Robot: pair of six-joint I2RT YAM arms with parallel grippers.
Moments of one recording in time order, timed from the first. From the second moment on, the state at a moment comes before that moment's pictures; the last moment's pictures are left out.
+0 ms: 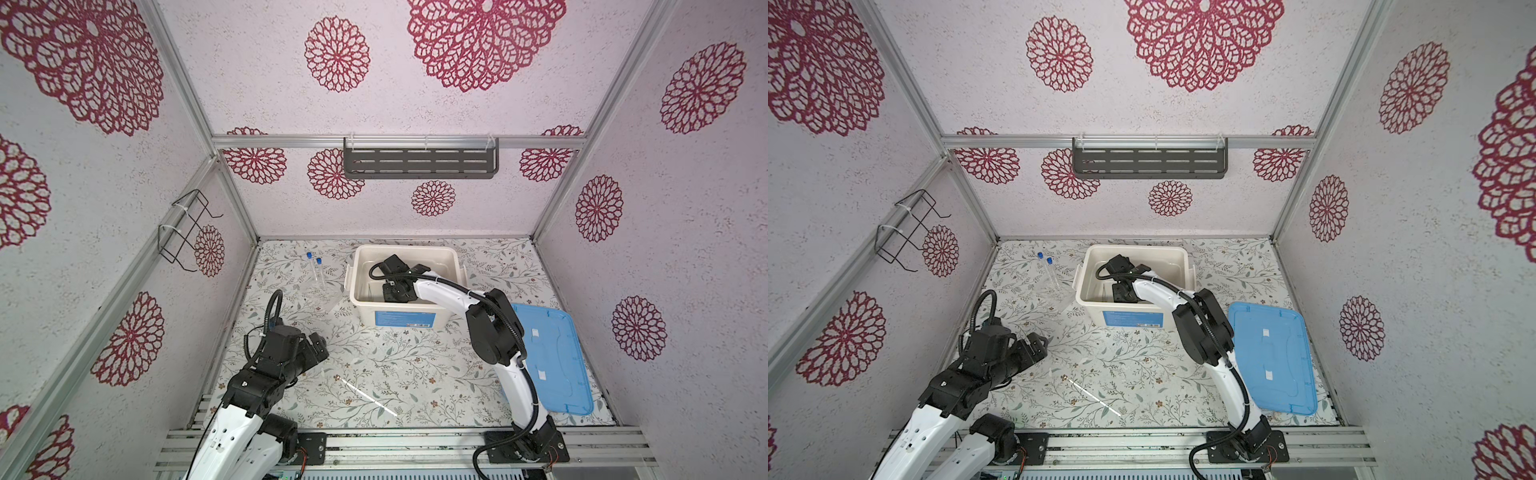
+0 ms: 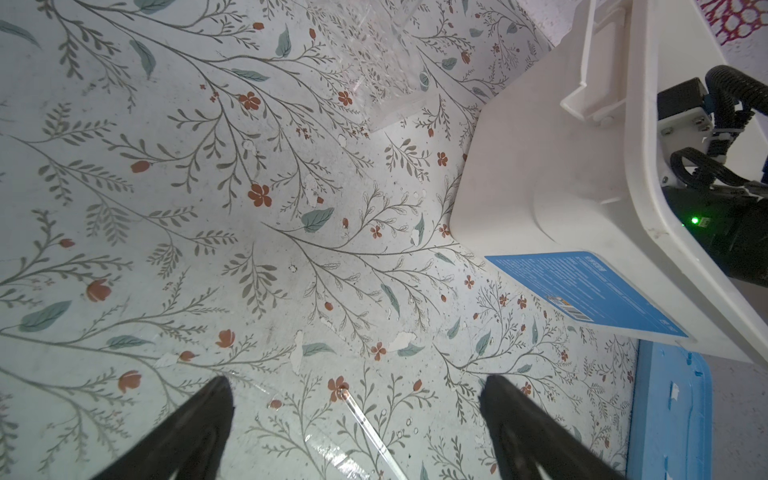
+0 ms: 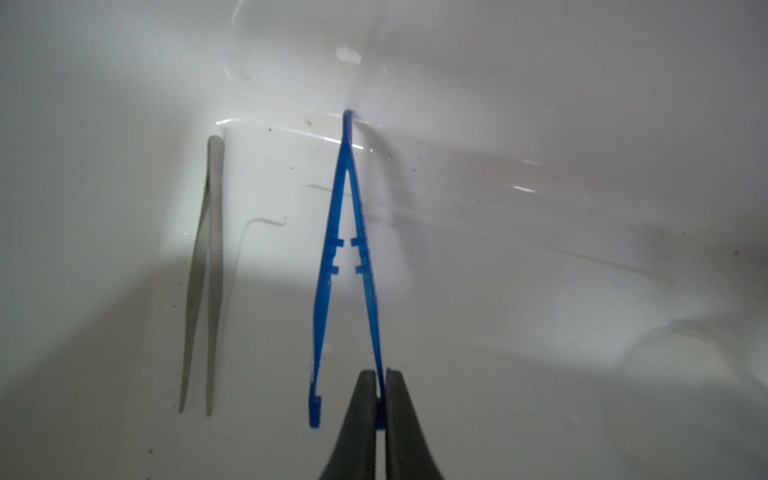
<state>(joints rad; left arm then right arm) -0.31 0.64 0.62 -0.83 -0.09 -0.80 0.72 2.26 1.86 -0.71 0.17 0.47</state>
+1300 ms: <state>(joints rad) -0.31 0.81 0.70 -0.94 -0.01 -0.87 1.04 1.53 1.35 -0.65 -0.07 0.07</state>
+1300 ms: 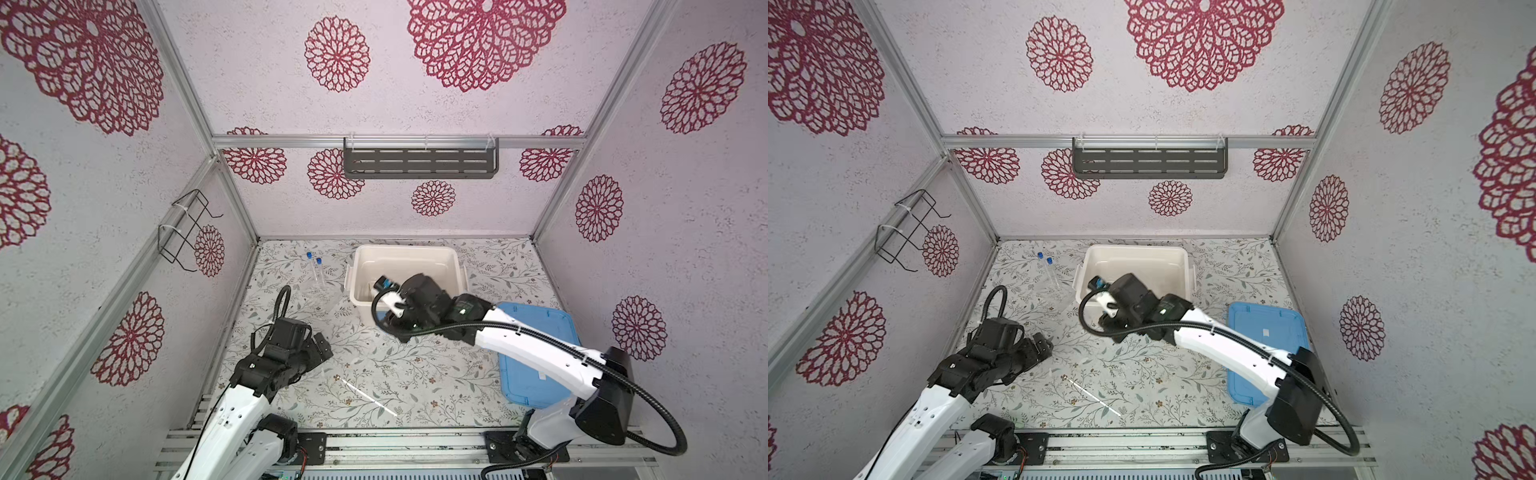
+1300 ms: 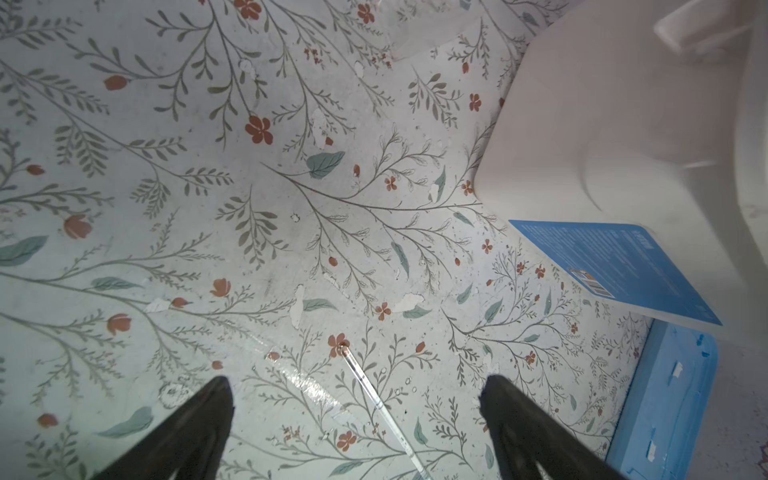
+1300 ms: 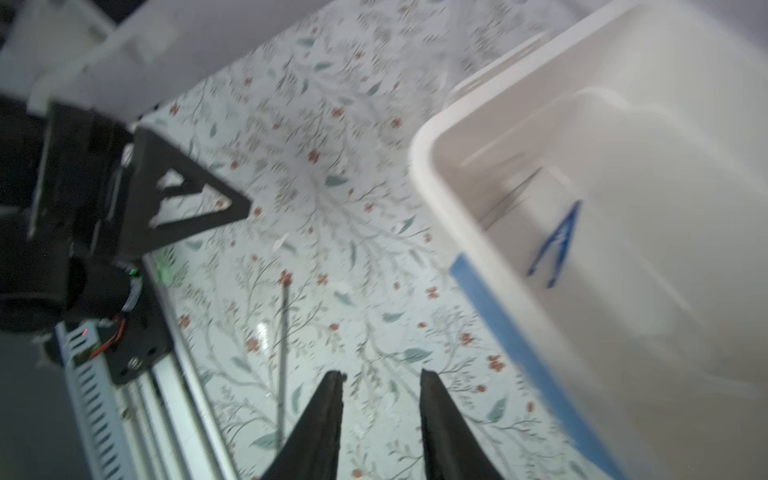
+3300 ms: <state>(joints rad) -0.03 1.00 0.59 -0.93 0.19 -1.15 1.22 2.04 1.49 -0.83 0.00 0.12</state>
